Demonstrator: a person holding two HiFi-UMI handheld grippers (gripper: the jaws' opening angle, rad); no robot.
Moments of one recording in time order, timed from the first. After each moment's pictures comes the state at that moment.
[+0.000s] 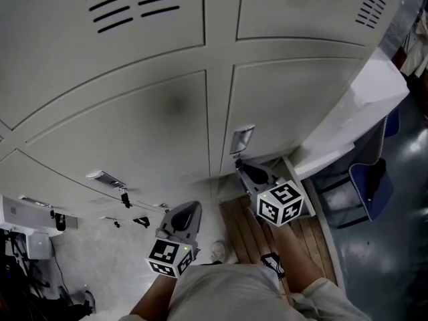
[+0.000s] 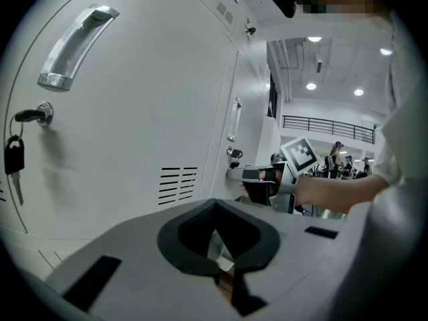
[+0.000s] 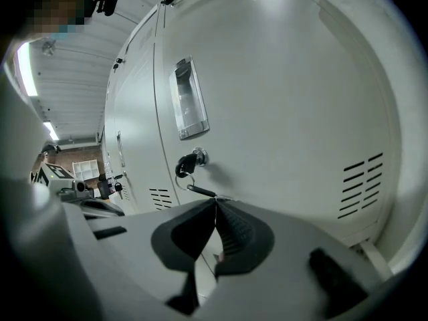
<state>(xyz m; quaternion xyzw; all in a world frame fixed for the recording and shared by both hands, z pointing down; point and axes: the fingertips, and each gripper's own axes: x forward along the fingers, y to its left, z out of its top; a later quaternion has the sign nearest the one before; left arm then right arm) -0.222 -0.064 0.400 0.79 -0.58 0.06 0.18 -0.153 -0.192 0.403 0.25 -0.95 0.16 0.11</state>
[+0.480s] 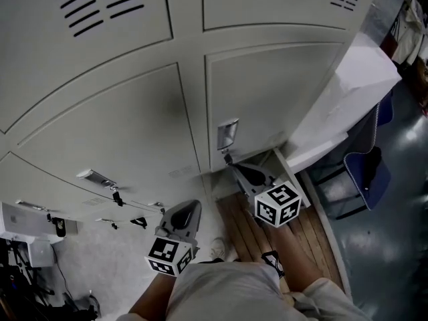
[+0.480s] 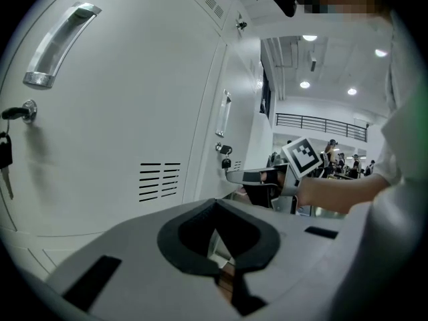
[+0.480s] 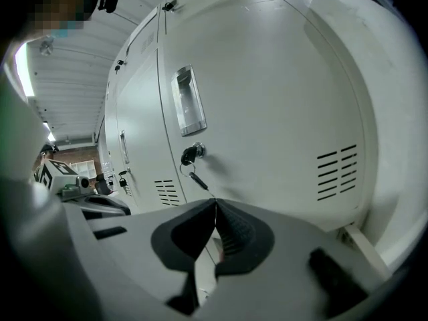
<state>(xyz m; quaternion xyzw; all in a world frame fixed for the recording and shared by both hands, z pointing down) -0.197 -0.062 0.402 0.81 -0.56 0.08 0.18 -0.127 -0.175 0.410 0.26 -0.94 0.17 0.11</state>
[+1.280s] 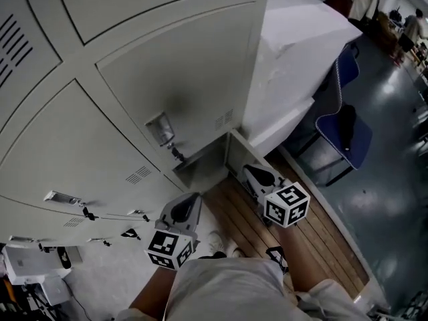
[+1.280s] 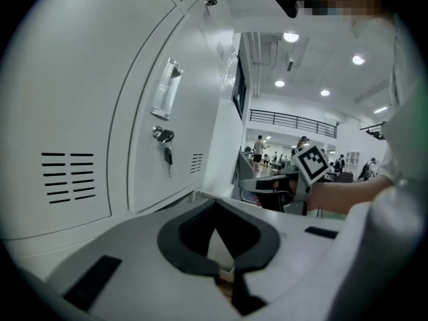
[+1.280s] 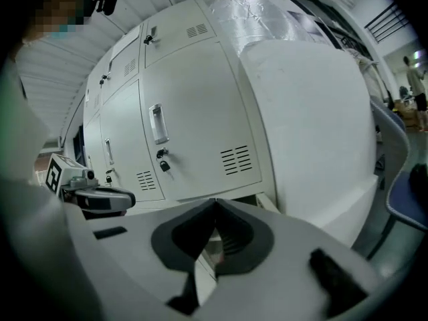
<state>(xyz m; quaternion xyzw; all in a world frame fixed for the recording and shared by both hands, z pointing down) -0.095 -0.076 0.409 0.87 -0.45 0.10 0.17 0.028 -0.148 0.431 0.40 -0.89 0.20 0.10</state>
